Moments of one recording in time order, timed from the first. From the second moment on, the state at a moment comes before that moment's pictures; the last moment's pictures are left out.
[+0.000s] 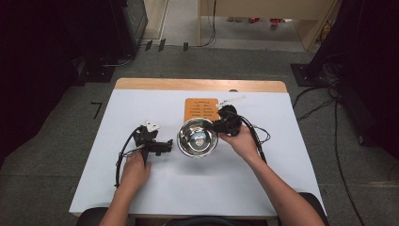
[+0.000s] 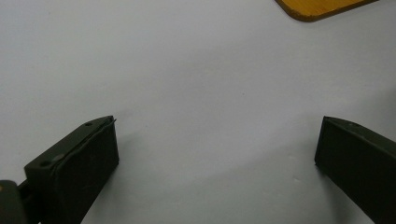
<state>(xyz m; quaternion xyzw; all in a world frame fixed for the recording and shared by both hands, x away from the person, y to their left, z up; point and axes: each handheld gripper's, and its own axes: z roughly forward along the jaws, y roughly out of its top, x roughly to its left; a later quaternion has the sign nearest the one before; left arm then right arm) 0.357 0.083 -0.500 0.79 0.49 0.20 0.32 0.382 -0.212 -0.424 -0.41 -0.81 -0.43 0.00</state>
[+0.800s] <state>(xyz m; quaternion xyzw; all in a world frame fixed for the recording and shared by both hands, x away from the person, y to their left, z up) 0.357 0.083 -0.500 0.79 0.49 0.20 0.32 0.404 -0.208 -0.421 -0.41 -0.80 -0.43 0.01</state>
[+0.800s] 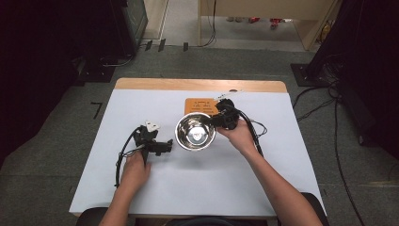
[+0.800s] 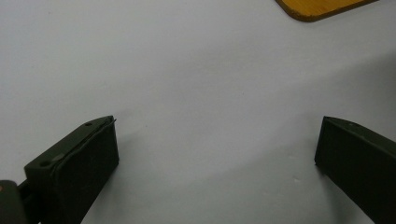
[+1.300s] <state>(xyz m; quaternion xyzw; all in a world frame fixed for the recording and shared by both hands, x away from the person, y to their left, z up) 0.357 0.083 -0.500 0.79 0.49 0.20 0.32 0.412 -0.206 -0.425 -0.42 -0.80 -0.43 0.02</state>
